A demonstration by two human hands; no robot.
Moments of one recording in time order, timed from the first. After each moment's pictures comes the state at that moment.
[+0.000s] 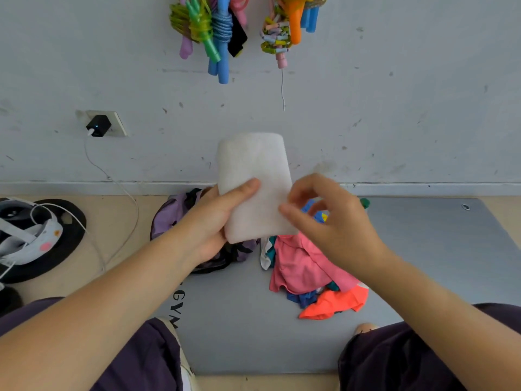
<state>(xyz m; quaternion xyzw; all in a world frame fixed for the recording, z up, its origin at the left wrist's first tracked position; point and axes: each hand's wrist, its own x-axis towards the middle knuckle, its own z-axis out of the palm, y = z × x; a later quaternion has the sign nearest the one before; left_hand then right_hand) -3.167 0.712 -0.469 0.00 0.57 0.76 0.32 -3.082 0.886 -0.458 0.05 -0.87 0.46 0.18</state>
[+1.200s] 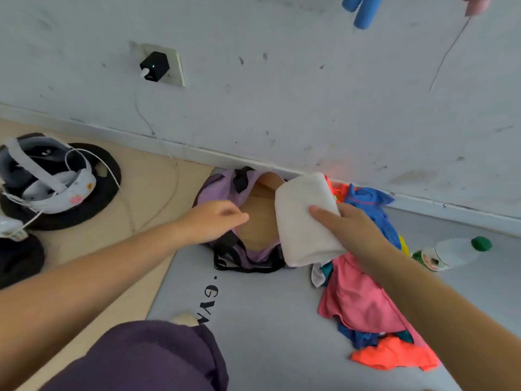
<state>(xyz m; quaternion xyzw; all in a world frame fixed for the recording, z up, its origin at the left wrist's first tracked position) -3.326 0.563 -0.658 0.10 0.89 0.35 0.27 -3.262 0.828 -0.618 -0.21 -0.82 0.51 -0.11</state>
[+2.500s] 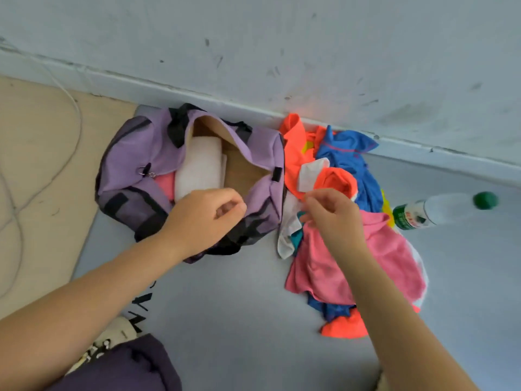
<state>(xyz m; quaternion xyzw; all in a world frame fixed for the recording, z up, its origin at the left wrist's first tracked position) -3.325 0.660 -0.782 0.23 0.87 0.41 0.14 -3.266 0.893 -0.766 -0.29 -0.80 0.53 0.01</state>
